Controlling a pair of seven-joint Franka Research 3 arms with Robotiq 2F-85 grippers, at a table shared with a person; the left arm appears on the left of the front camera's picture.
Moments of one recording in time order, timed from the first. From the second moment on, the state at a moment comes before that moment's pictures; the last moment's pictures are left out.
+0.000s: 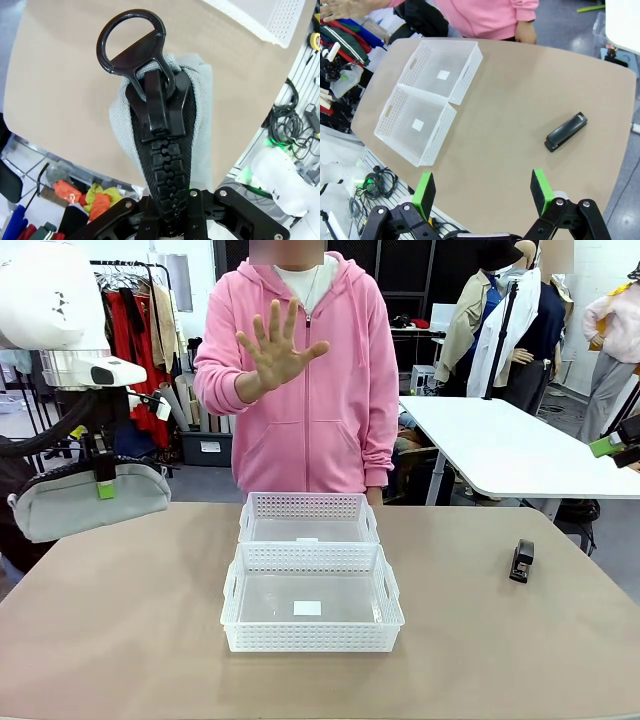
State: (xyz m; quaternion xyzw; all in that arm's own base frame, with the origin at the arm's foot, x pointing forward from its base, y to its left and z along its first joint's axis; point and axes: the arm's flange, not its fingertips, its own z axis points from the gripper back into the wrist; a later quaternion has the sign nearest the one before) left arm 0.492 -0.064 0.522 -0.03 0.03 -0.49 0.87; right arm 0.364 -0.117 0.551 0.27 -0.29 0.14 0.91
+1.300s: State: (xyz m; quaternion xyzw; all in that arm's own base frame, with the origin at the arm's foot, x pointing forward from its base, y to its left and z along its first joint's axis) left arm 0.492 -0.067 0.521 -0.03 0.03 -0.49 0.87; right arm 0.364 -0.117 0.551 0.27 -0.29 0.14 0.91
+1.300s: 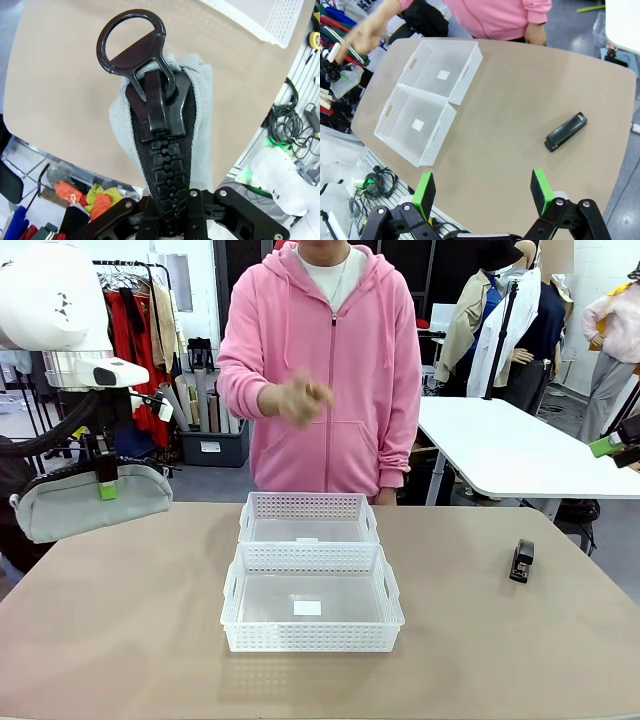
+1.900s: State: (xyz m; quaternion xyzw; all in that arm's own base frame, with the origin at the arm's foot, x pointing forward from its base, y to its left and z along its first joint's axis) left arm 0.492 -0.067 0.521 -0.03 0.03 -0.49 0.87; right arm 0.364 -0.117 0.551 0.27 -0.29 0.14 0.91
